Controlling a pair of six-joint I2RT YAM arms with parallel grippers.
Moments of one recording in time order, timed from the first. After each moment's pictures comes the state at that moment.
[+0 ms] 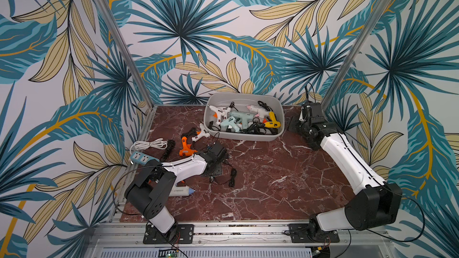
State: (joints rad) left arm -0.61 1.63 0.88 -0.52 -0.17 -0.75; right arm 0.14 1.45 1.34 -0.67 0.14 0.43
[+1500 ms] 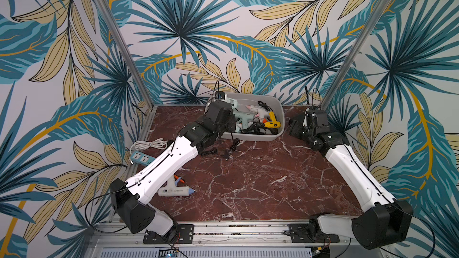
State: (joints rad) left arm -0.67 1.52 1.64 -0.58 -0.31 -0.43; right arm 0.15 1.30 1.19 -0.59 0.13 0.47
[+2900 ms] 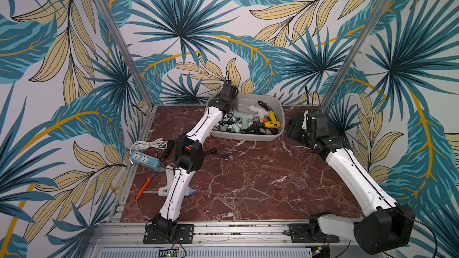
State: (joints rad) left arm -0.44 2.49 2.48 -0.61 -0.18 -0.33; right arm 0.16 1.26 1.14 -0.57 0.07 0.51
